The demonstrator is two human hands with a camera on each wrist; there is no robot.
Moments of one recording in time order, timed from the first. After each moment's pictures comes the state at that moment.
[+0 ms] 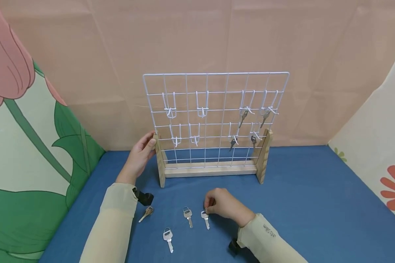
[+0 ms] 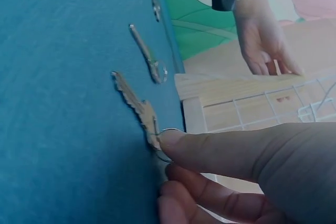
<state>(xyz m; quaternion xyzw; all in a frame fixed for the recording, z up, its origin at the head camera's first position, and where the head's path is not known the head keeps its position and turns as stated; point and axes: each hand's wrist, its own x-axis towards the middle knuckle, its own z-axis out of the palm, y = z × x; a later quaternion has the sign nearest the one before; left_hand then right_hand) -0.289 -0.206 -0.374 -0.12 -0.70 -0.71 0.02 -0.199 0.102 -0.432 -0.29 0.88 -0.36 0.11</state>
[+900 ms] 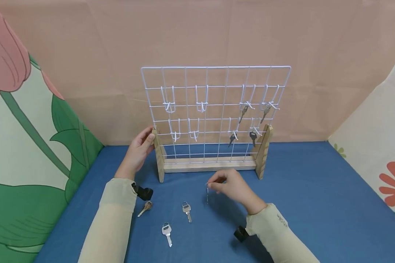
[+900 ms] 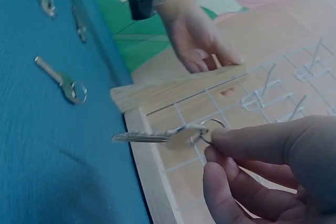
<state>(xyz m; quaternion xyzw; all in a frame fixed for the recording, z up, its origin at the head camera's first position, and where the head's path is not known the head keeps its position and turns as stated) -0.287 -0.204 -0.371 -0.12 -0.70 -0.70 0.03 -0.207 0.124 -0.401 -0.20 0.84 -0.49 0.07</state>
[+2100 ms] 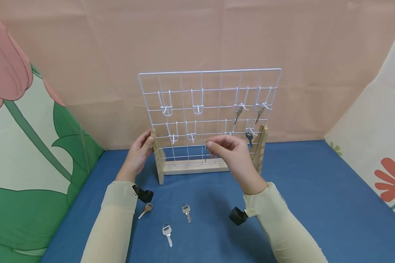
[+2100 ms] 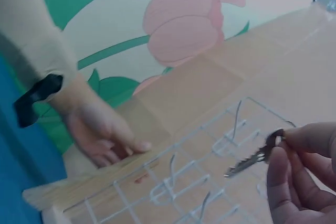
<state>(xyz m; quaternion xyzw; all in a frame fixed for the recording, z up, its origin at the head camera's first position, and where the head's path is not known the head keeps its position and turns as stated) -0.285 -0.203 -0.372 -0.12 -0.69 -0.71 0.03 -0.205 0.115 -0.308 -0.19 0.67 -0.71 -0.05</state>
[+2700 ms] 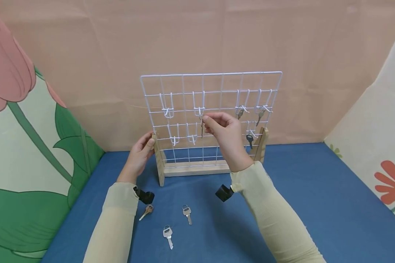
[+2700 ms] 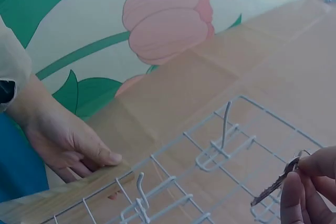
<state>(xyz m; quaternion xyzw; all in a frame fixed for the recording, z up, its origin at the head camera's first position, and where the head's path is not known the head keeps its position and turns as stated) -0.288 -0.204 -0.373 -0.11 -0.69 -0.71 0.03 -0.242 0.083 -0.268 -0.13 0.62 -0.77 -0.12</state>
